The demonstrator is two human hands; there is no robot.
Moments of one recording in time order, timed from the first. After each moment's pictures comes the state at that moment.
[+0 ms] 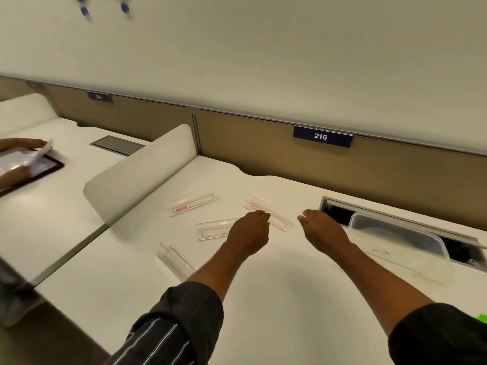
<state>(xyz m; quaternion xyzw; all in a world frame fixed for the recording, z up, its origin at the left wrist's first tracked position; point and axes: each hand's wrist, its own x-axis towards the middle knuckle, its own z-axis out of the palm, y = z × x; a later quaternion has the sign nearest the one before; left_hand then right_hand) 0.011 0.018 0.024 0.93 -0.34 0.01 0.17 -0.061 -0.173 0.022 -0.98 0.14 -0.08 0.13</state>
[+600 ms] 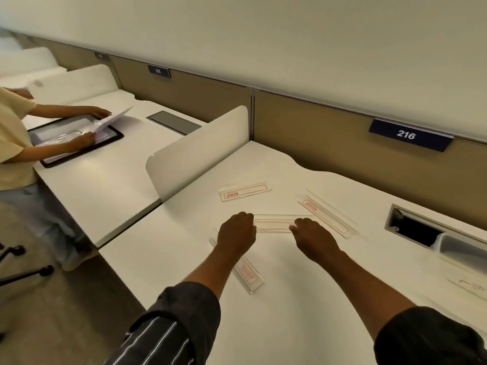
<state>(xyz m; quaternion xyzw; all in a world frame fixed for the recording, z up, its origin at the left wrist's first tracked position) 0.078 0.174 -0.025 0.98 -0.17 0.03 0.13 0.033 -0.030 -0.037 -0.99 0.03 -0.01 0.11</state>
